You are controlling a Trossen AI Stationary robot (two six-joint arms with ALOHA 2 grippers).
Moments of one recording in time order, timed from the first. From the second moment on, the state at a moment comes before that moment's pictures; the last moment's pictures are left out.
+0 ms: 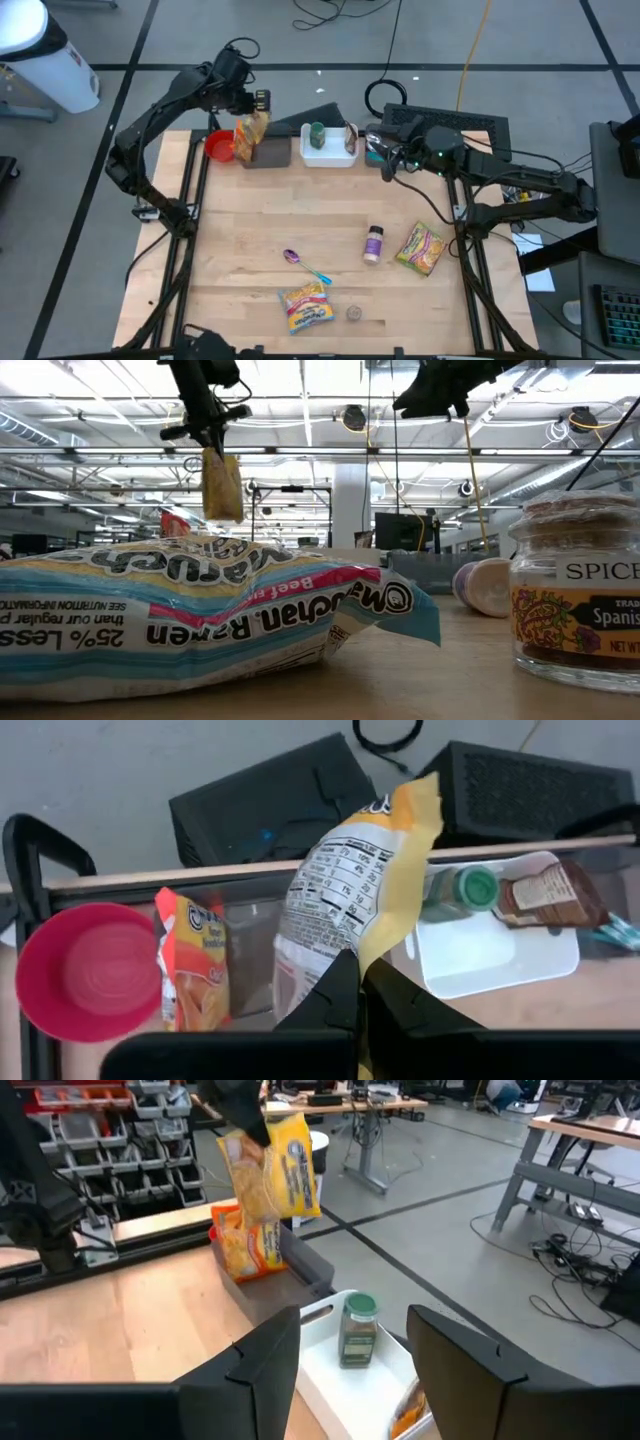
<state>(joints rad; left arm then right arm) 0.84 1.55 1.69 -1.13 -0.05 -0.63 -0.30 1.02 0.93 -0.13 0.28 0.04</state>
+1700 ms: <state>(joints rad) 0.93 1.54 1.24 -0.82 -0.06 -0.82 -0.30 1.02 0.93 -0.16 0.28 0.15</state>
